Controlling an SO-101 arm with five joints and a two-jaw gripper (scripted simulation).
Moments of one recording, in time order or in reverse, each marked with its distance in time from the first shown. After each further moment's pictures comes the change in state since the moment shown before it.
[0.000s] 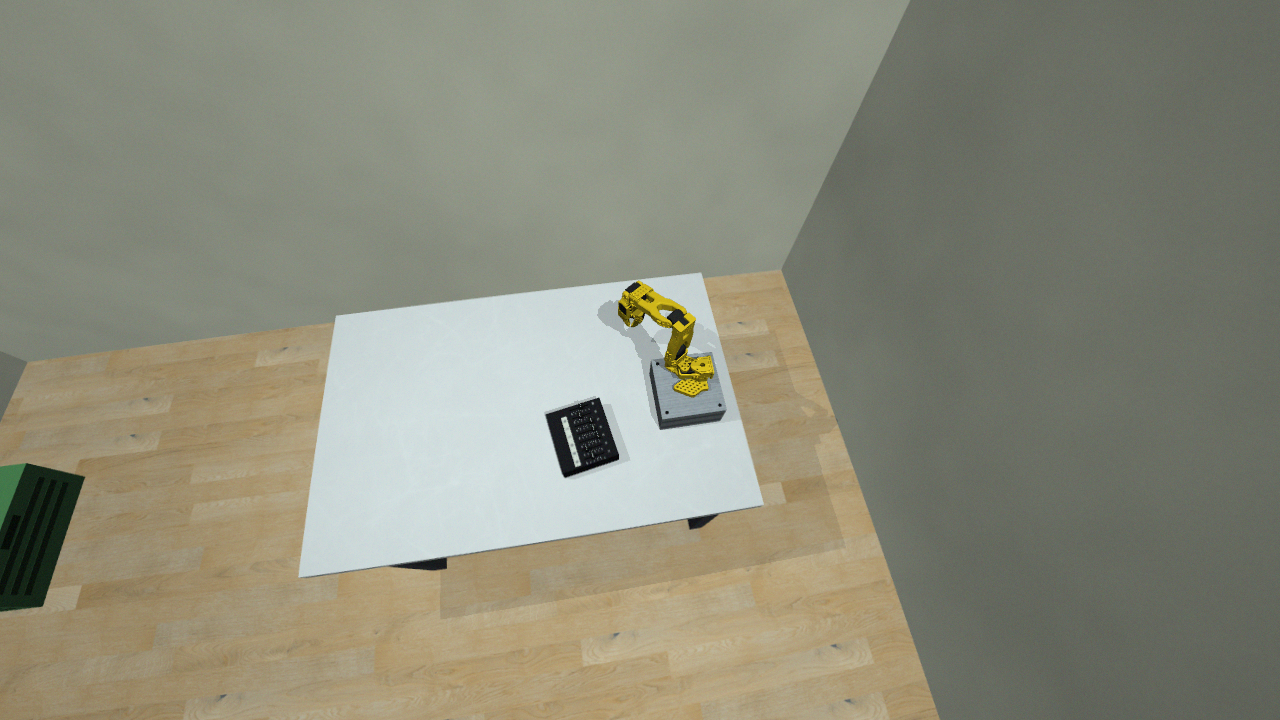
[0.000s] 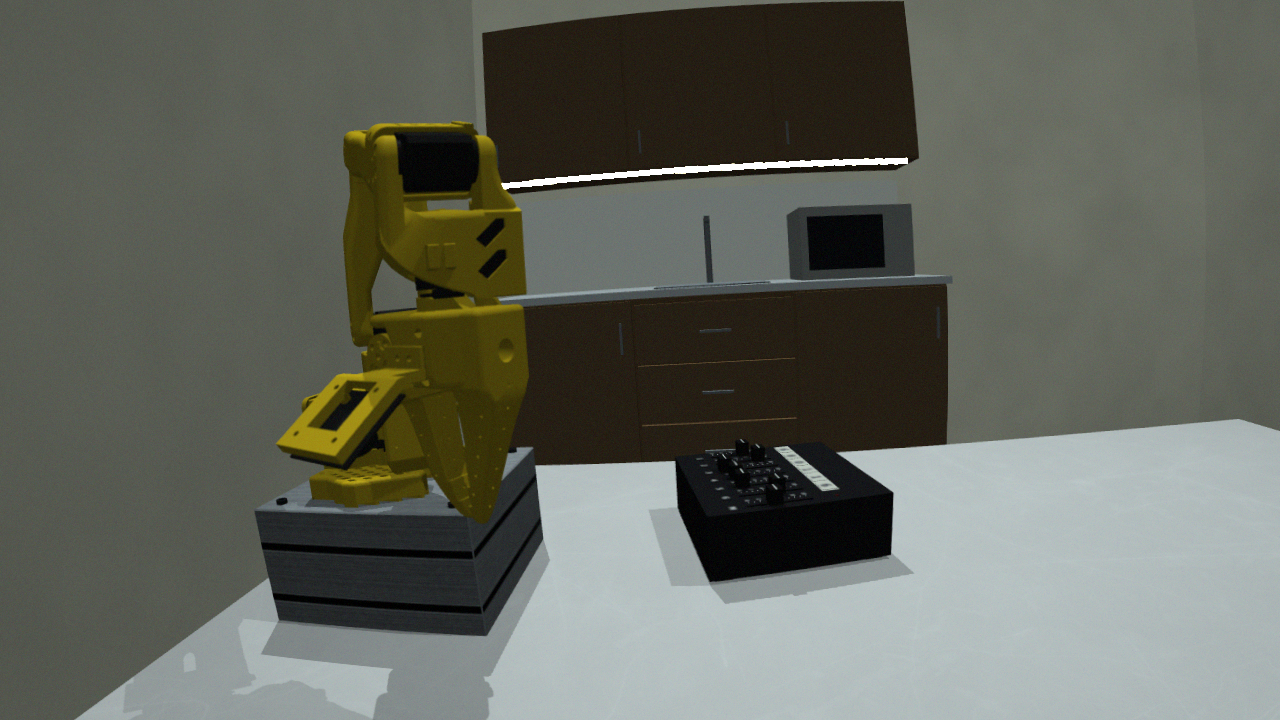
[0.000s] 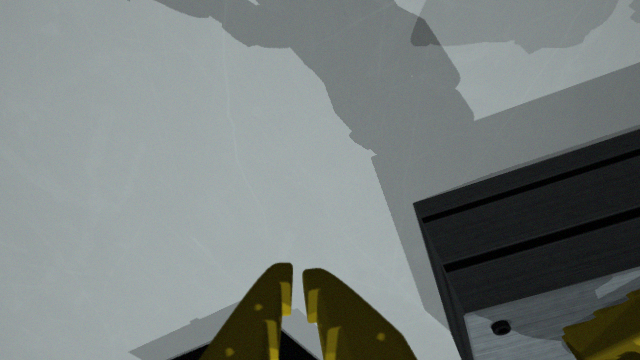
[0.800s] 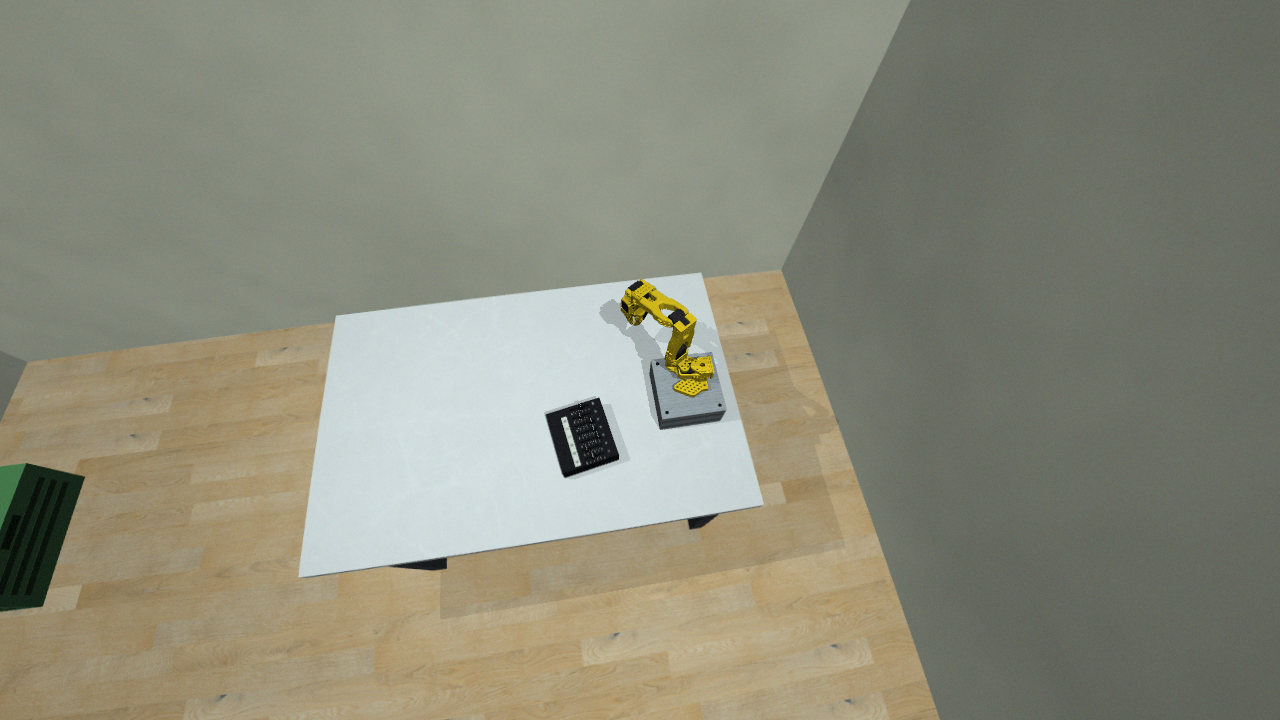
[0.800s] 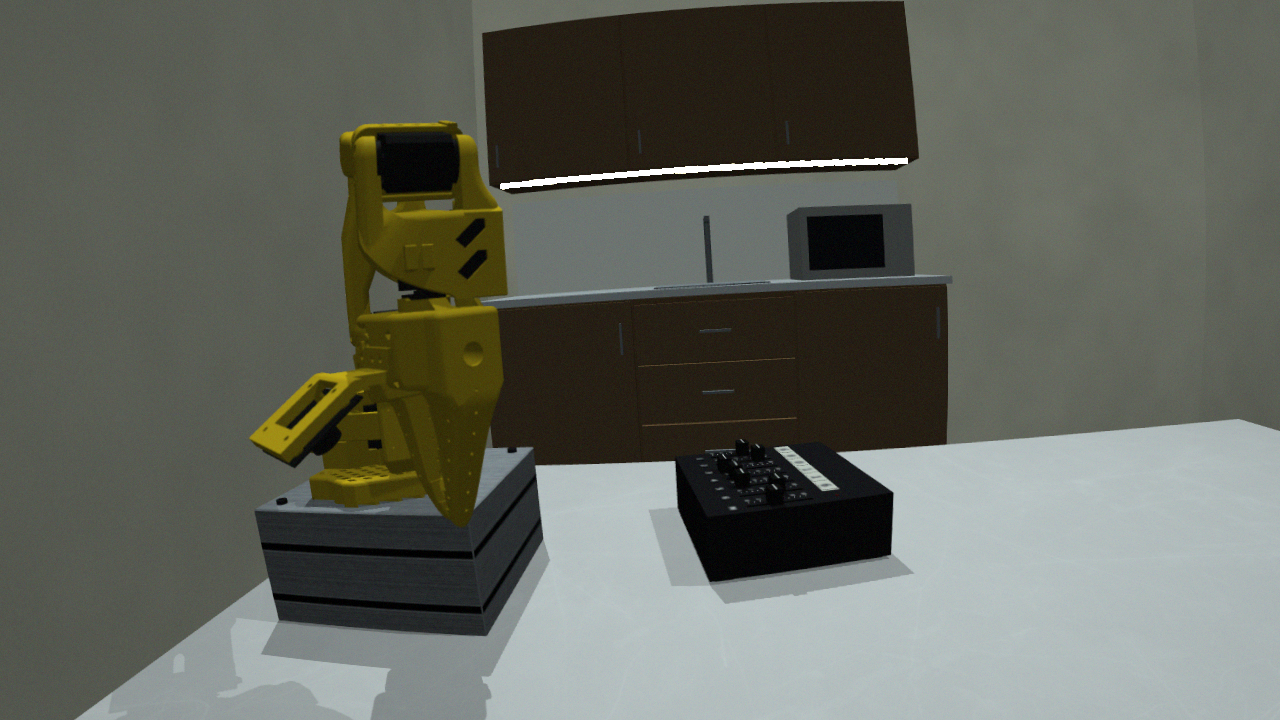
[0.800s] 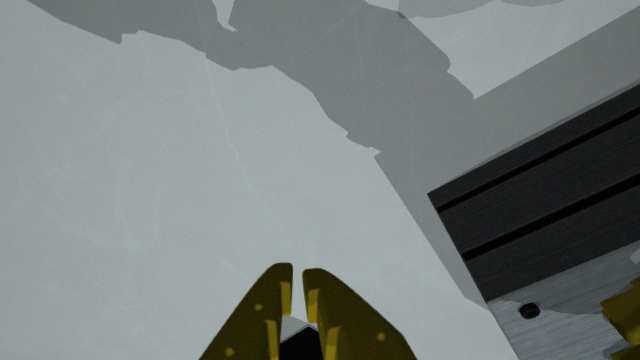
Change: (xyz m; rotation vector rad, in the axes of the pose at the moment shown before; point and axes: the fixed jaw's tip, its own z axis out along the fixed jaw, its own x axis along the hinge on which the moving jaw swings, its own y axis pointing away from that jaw) arm -0.008 -0.005 0.000 -0.001 0.000 0.206
